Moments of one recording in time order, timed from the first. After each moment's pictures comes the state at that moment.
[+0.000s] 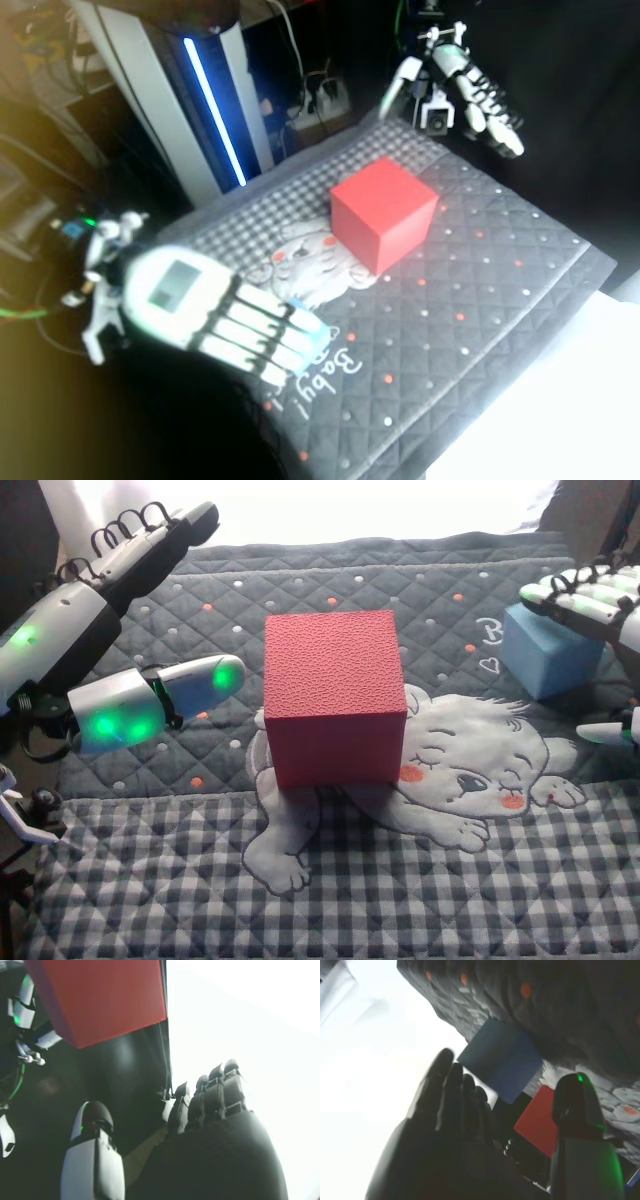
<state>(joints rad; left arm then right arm) 1.02 -0.98 1.02 -0.25 -1.26 0.83 -0.73 -0.92 1.12 0.16 0.64 -0.99</state>
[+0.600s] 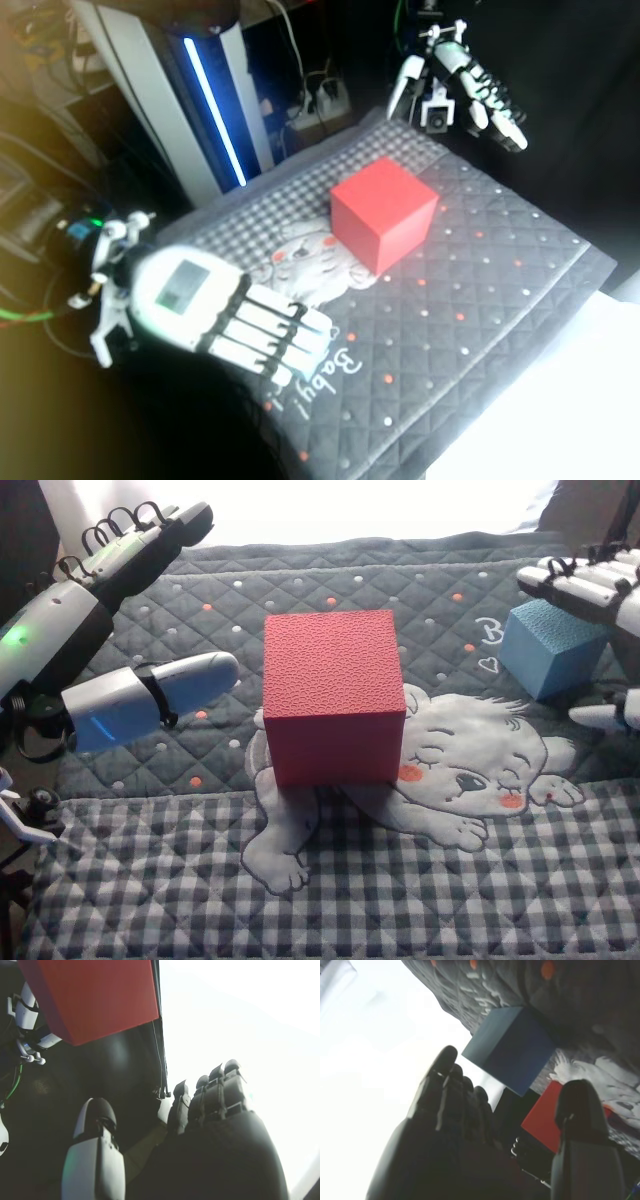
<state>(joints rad) 1.03 -0.98 1.02 -0.27 -1.28 0.83 -0.68 -0.94 1.16 0.17 0.62 -0.99</state>
